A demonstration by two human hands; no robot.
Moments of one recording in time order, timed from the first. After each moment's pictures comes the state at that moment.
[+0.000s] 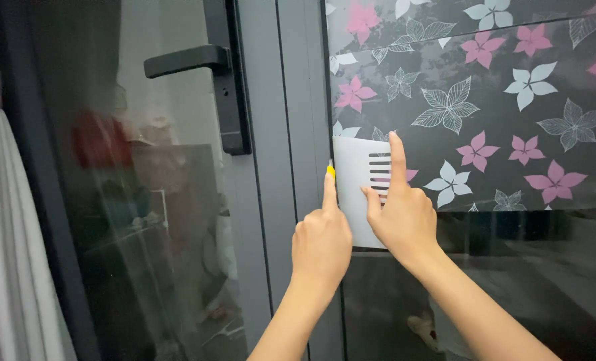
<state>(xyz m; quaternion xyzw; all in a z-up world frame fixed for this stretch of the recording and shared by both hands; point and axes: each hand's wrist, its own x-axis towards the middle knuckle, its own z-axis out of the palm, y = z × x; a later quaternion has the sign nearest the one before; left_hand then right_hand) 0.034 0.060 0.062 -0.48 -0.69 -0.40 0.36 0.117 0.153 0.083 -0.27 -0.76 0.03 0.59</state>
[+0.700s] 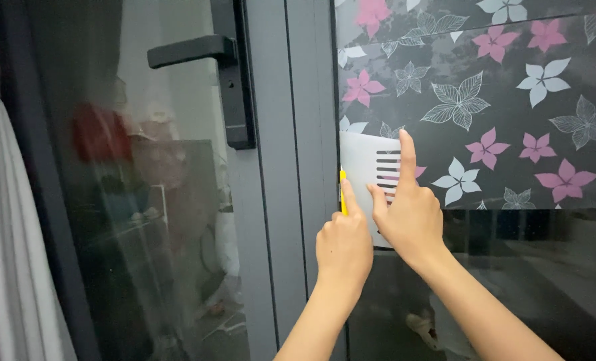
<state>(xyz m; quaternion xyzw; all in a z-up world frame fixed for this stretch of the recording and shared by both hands) 0.022 0.104 0.036 -0.46 -0.71 -0.32 0.42 0.104 0.157 0.077 -0.27 -0.75 0.02 0.60</state>
